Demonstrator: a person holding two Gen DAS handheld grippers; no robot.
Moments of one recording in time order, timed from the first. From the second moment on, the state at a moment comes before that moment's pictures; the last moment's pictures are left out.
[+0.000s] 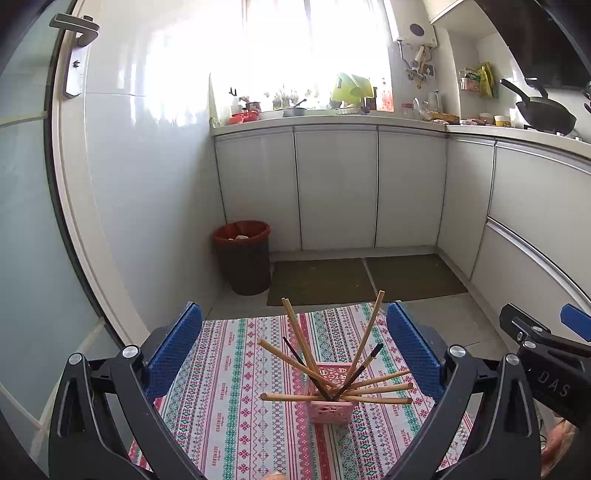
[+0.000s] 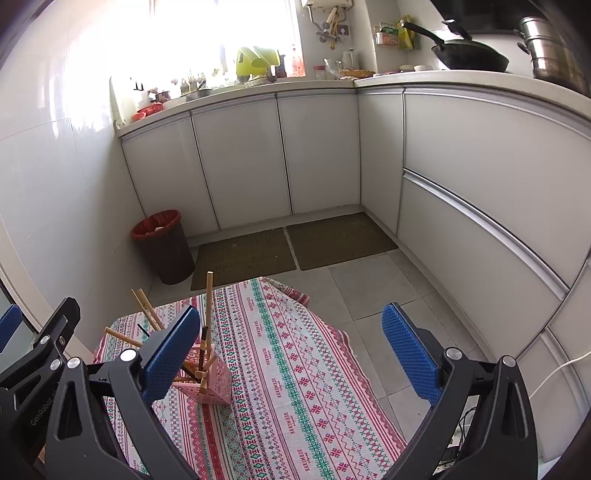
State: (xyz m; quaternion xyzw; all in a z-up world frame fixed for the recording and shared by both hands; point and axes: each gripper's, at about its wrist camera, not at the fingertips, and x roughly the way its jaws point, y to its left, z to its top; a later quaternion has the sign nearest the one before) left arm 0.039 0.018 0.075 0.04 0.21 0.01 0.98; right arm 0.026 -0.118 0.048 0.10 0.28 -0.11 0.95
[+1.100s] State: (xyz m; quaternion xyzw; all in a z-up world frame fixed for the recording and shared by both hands) left arm 0.050 0.023 0.062 0.03 0.24 0.00 0.97; right arm 0.031 -0.116 0.038 0.10 0.30 -0.10 0.94
